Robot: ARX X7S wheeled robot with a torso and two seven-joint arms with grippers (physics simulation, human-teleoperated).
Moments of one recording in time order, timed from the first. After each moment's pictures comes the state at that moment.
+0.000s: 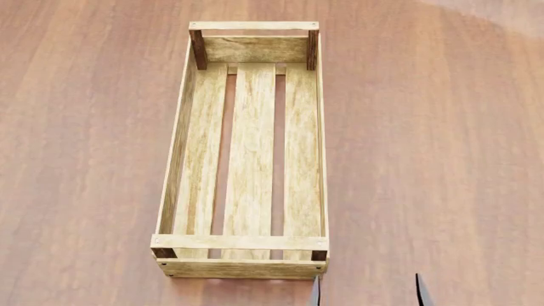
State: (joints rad) left arm -0.02 -0.61 -0.74 0.03 -1.17 -0.61 -0.68; right arm -0.07 0.43 -0.43 -0.25 -0.04 -0.43 0.57
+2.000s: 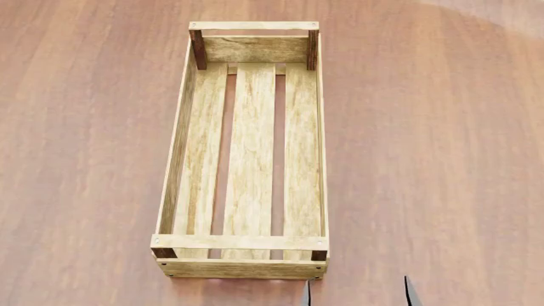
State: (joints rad) left arm -0.11 -0.53 -0.78 -0.19 -1.27 -0.60 -0.65; right arm -0.07 0.44 -0.46 -0.24 -0.05 -0.42 0.58
